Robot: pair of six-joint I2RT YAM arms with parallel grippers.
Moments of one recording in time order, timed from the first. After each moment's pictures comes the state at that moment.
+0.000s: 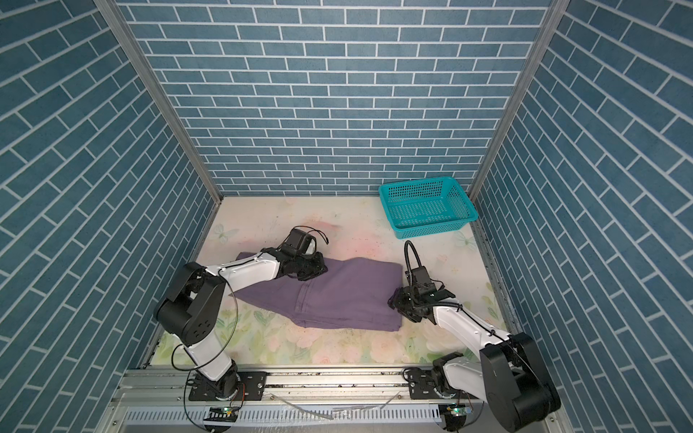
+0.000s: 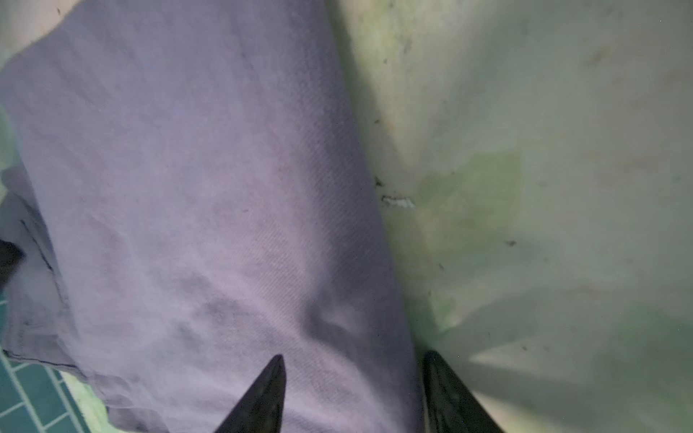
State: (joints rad) left arm -0.54 1.78 1.04 -0.24 0.28 -0.82; right arm 0.38 1.18 0.46 -0.36 -0.26 0.85
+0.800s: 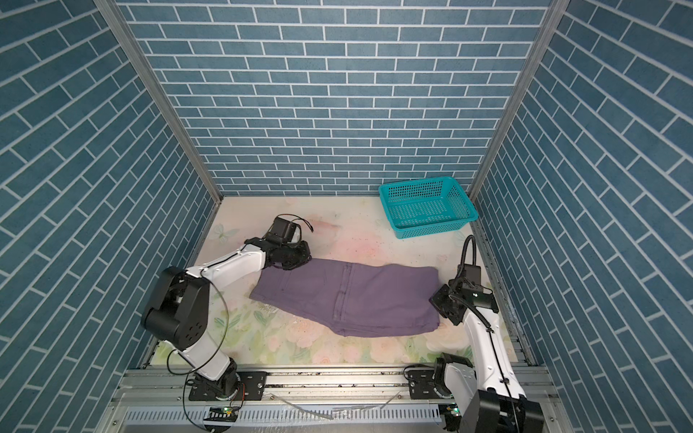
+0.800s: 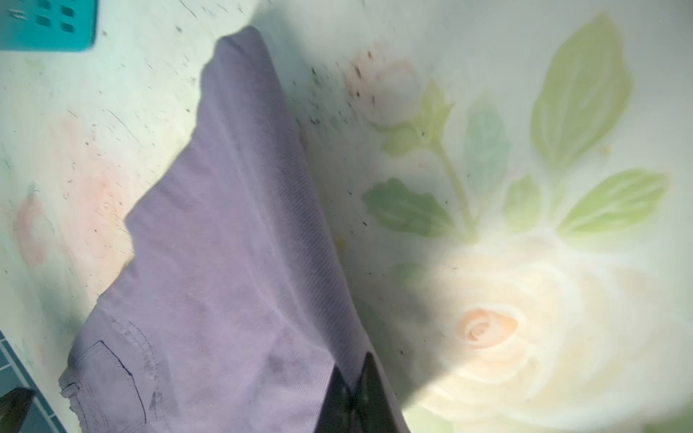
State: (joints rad) left arm -0.38 1.63 1.11 -0.41 0.20 -0.73; right arm -0.14 0.92 0.66 -0.87 -0.22 0.62
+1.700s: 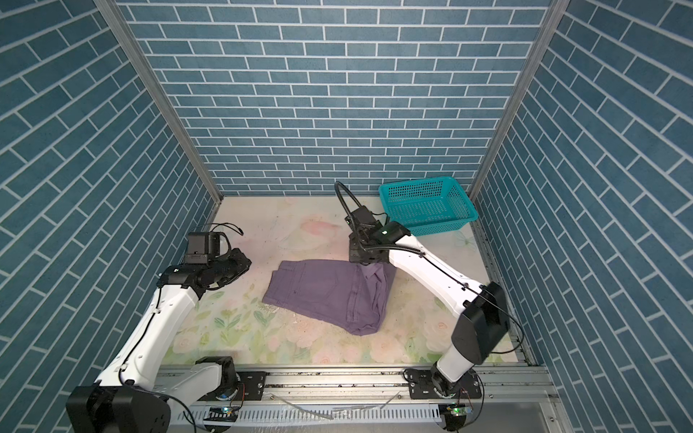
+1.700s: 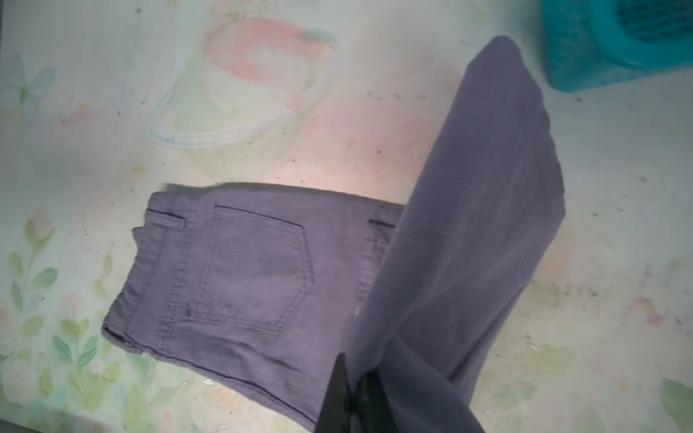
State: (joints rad) left arm 0.00 1.07 0.90 -0.72 0.17 -0.65; right arm 0.81 1.66 1.55 -0.93 0.11 0.63
